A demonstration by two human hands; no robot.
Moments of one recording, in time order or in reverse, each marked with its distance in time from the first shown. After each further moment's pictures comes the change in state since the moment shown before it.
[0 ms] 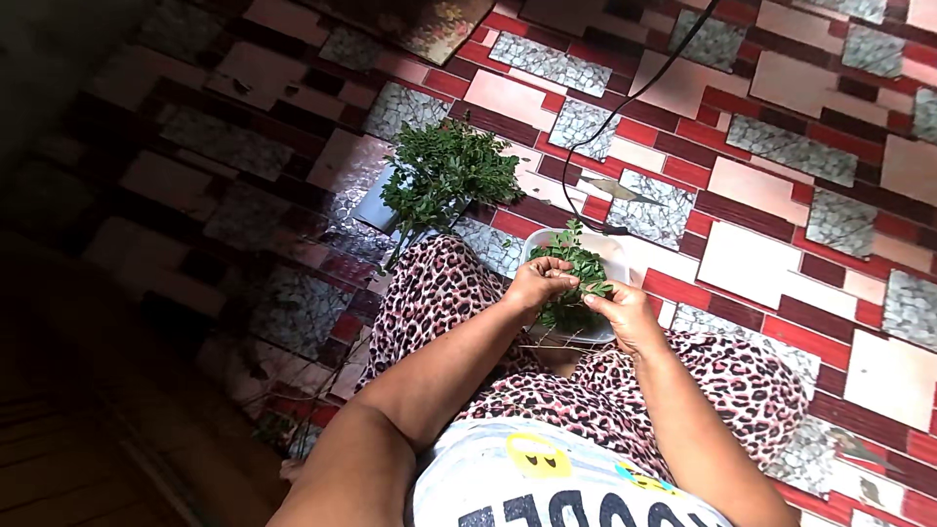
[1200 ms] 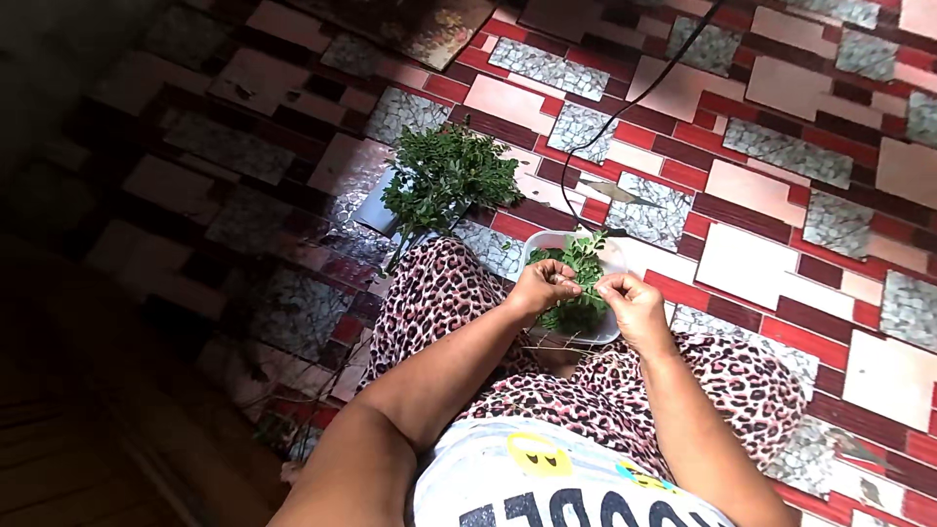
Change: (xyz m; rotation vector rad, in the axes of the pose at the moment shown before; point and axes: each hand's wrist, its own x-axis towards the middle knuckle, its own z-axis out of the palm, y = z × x) left_hand 0.001 -0.001 -0.001 0.135 -0.073 0.055; right_hand 0.001 -0.002 -0.011 -0.186 0.084 -0.311
